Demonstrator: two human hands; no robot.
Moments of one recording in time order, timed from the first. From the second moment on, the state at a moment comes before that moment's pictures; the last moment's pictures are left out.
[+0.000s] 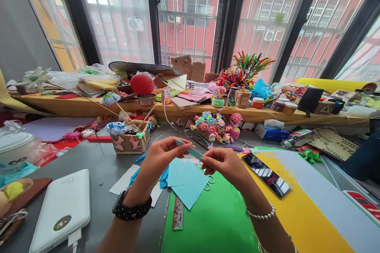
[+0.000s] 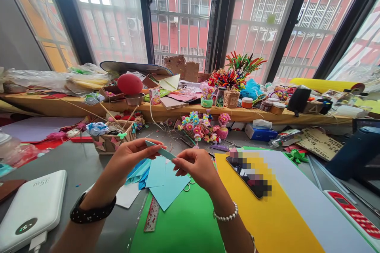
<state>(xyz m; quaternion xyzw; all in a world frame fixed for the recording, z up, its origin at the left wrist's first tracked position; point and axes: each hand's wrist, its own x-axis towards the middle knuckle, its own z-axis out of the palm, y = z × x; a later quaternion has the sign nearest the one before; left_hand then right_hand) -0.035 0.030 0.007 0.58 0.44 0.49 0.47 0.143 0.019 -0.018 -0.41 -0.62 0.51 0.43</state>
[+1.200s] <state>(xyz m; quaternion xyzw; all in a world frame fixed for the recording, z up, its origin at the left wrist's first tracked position) -0.086 0.059 -0.009 0.61 0.64 0.40 0.25 0.144 0.040 -0.042 -0.46 -0.64 0.45 0.41</state>
